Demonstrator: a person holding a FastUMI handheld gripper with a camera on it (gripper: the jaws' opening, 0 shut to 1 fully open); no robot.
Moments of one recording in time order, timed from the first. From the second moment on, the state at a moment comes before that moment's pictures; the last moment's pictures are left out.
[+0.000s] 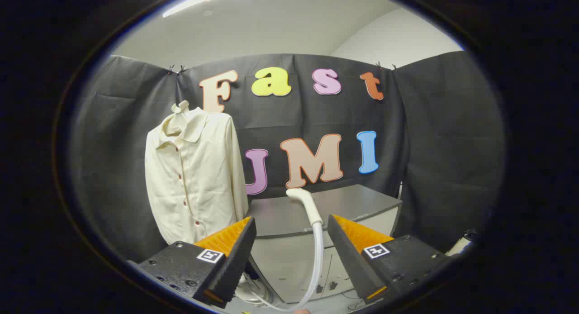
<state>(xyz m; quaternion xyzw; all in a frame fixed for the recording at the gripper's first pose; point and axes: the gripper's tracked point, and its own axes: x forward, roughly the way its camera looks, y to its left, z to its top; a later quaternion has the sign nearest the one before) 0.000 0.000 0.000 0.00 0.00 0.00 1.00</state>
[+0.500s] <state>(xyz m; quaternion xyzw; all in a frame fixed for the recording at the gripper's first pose) 0.034 0.001 0.004 -0.01 0.01 0.04 1.00</state>
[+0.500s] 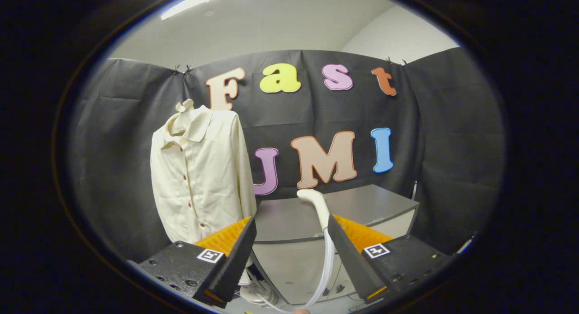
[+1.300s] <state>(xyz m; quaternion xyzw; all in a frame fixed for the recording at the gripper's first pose) 0.104 -0.015 0.032 -0.02 0.02 0.07 1.00</state>
